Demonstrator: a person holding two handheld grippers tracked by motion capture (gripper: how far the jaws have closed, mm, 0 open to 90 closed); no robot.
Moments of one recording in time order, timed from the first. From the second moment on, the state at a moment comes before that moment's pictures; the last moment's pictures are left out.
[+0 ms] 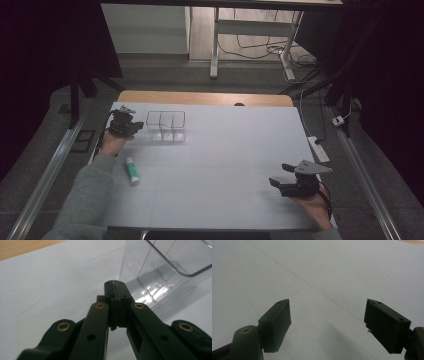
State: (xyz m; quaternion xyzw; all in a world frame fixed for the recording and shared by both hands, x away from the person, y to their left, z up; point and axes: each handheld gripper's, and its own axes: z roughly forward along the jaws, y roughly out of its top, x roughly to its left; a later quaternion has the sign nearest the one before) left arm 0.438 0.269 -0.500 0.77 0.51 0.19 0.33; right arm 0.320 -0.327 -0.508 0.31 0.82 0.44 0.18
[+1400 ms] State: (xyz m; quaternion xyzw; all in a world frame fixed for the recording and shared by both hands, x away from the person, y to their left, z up) left arm 0.461 0.242 -0.512 0.79 0.51 0.15 0.32; right arm 0.320 -0.327 -0.509 0.31 0.82 0.44 0.18
